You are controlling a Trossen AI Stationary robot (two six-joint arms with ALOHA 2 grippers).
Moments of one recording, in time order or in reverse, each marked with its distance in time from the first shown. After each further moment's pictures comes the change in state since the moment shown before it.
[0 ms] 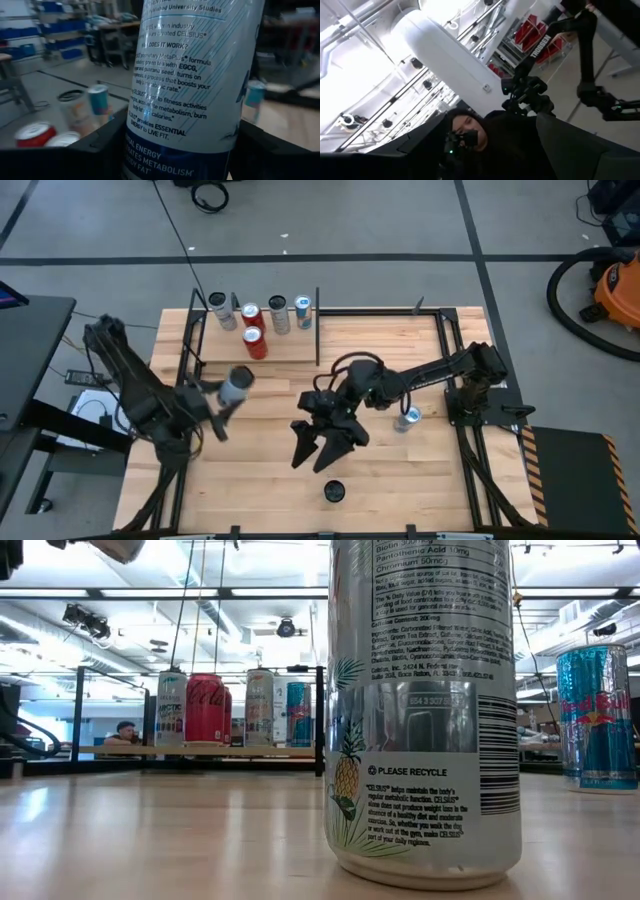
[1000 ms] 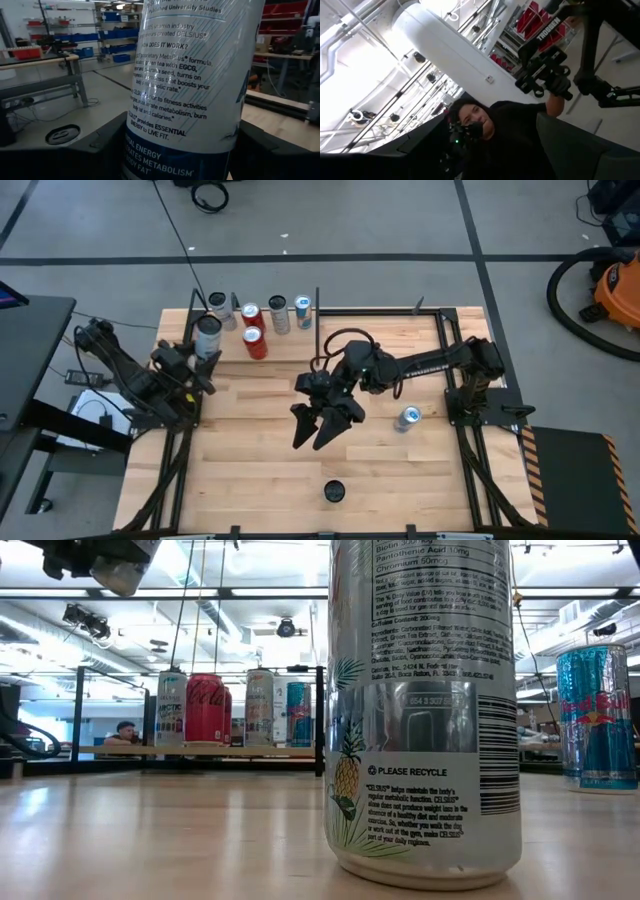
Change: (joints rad) left arm 0.186 -0.179 0.000 -0.786 -0.090 -0.623; right arm -0.107 -0.003 0.000 0.015 -0.152 0.082
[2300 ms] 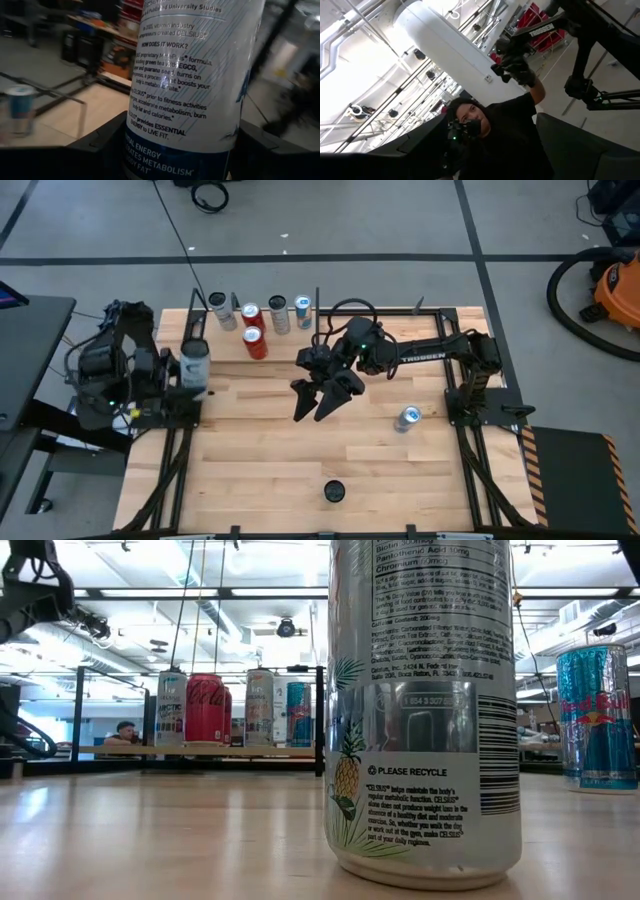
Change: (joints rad) left arm -0.582 -0.075 0.252 0.580 0.085 0.557; right arm -0.121 0.000 0.000 0.068 -0.130 0.049
